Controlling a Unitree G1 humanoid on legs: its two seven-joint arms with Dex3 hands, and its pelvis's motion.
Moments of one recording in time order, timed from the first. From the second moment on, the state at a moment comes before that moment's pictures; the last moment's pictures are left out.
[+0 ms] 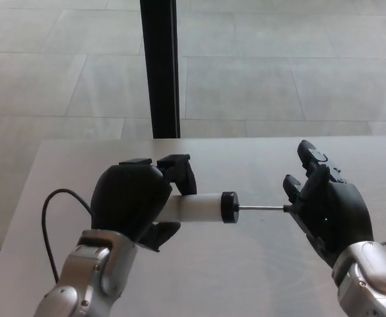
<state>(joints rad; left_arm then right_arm) -0.39 0.26 -0.34 0.15 0.84 0.02 0.19 -0.25 0.02 -0.02 -0.15 0.18 0.45 -0.02</state>
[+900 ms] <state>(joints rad) -0.45 0.26 -0.43 0.15 0.89 0.11 0.20 -0.40 -0.07 0.09 -0.11 0.07 0.50 -0.05</state>
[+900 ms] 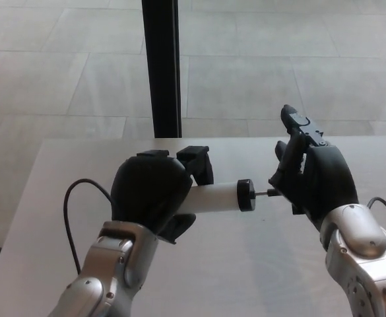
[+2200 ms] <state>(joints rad) -0.40 0.27 -0.54 0.23 0.91 0.22 0.13 -0.44 -0.20 -0.16 -0.09 0.09 0.53 -0.02</state>
